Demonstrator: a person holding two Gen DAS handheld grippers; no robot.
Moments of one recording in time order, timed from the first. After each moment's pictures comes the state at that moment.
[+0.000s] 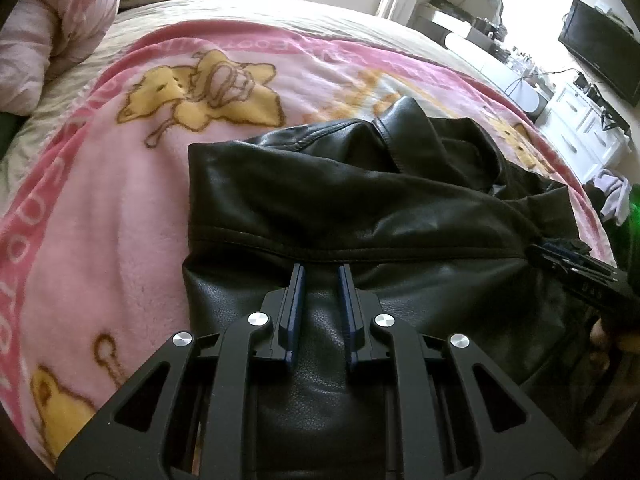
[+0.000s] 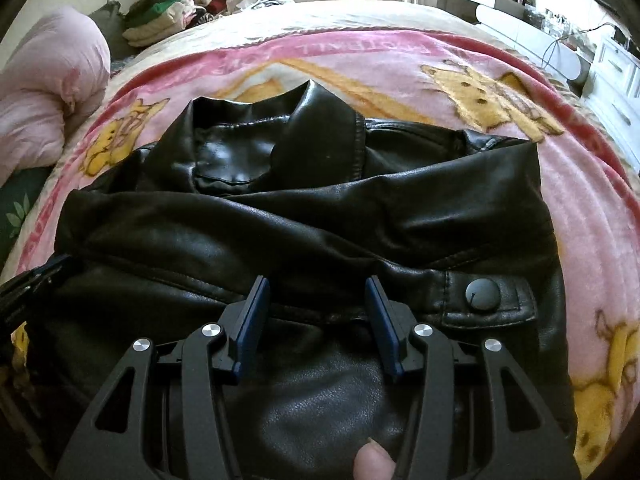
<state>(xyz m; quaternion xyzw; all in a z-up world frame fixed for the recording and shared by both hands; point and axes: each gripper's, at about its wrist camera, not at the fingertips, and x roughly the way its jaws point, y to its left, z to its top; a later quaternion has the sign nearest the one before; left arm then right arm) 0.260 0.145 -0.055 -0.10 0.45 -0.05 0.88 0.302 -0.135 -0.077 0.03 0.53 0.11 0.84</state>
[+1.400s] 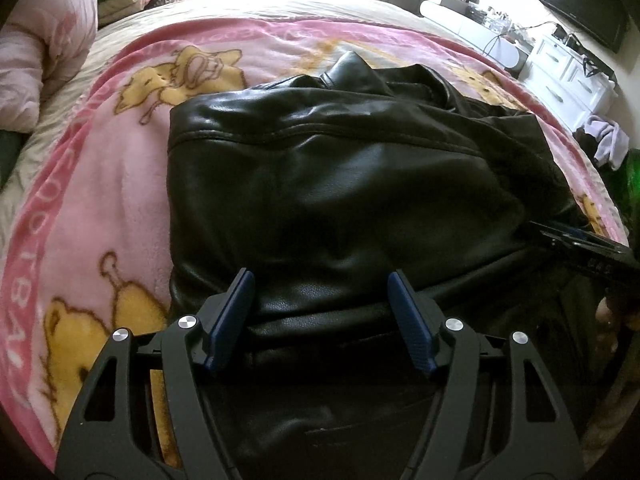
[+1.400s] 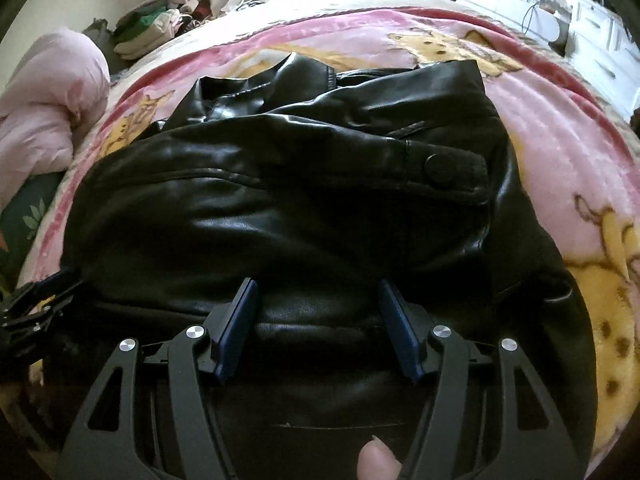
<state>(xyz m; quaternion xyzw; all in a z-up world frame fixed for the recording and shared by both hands) 0.204 0.111 -0.052 -0.03 0.48 -0.08 0.87 0.230 -0.154 -0.069 0.06 0.54 0.09 0.83</state>
